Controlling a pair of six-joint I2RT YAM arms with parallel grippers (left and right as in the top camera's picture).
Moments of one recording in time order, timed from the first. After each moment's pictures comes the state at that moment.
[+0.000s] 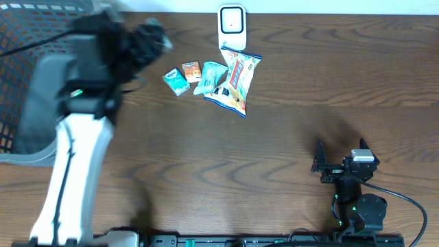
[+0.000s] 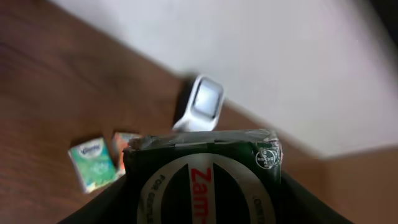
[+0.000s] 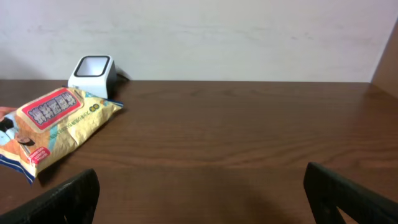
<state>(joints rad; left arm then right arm) -0.08 1.44 1.38 -0.48 0.27 -0.66 -0.02 0.01 0.01 -0.07 -0.02 -0.01</state>
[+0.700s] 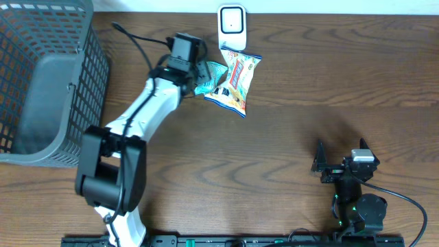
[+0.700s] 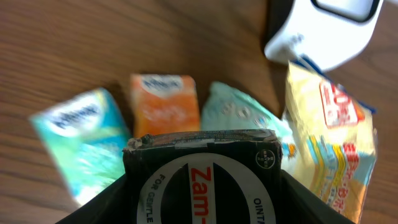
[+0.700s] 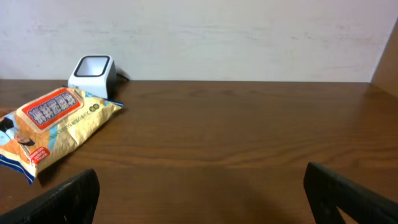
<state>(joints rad) -0.34 1.93 1.38 -0.36 -0.06 -0.56 -0.02 0.01 0.01 -0.07 -0.02 -0.01</state>
